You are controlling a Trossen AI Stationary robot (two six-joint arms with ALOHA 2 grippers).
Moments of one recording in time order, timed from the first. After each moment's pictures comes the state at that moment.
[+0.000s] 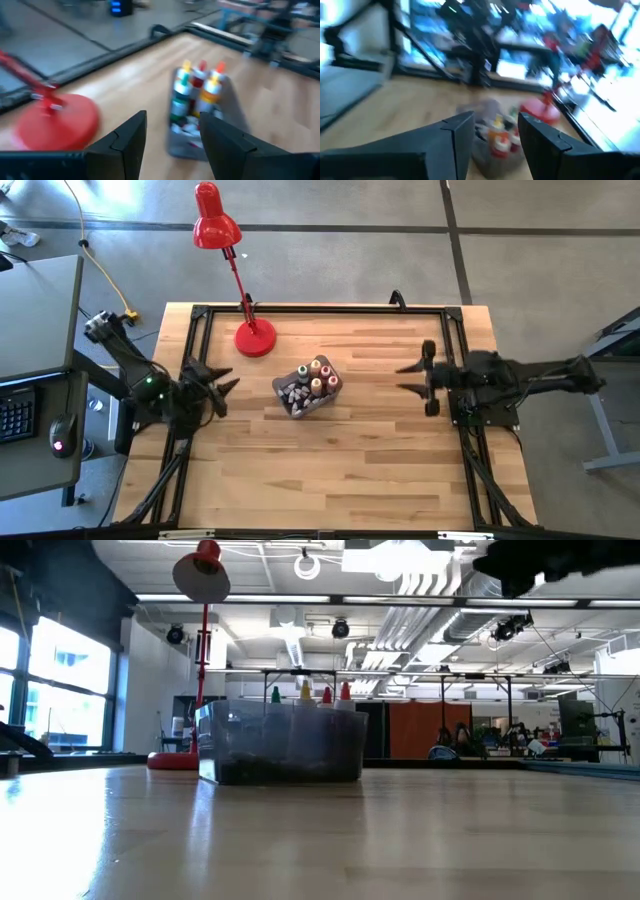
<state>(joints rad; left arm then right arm) -0.80 0.70 0.64 -1.02 -1.21 -1.22 0.06 0.48 0.42 0.00 0.06 -0.13</state>
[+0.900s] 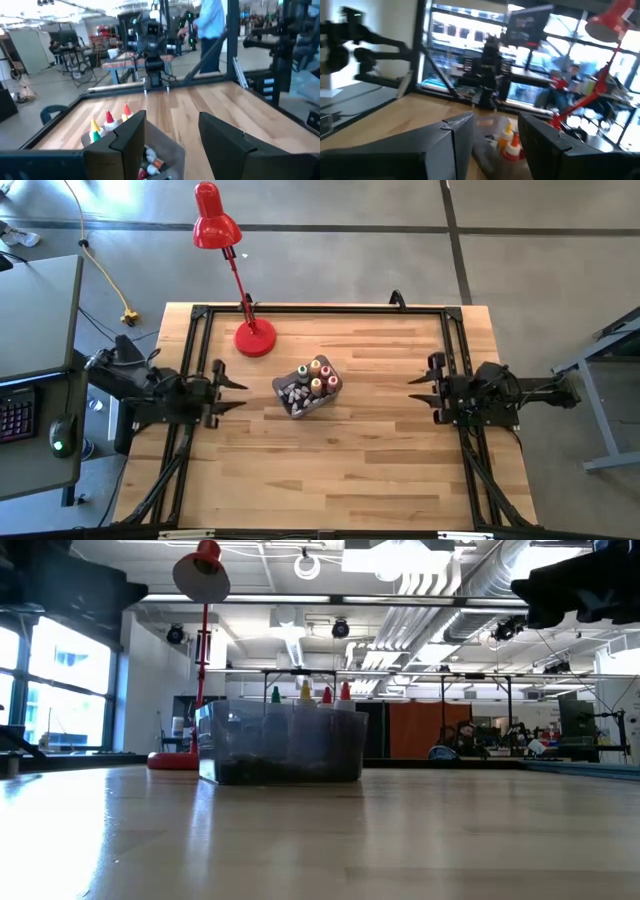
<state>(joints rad) -0.38 0.01 0.12 -0.03 -0.34 0.15 0.05 0.01 0.08 0.06 -0.03 -0.19</state>
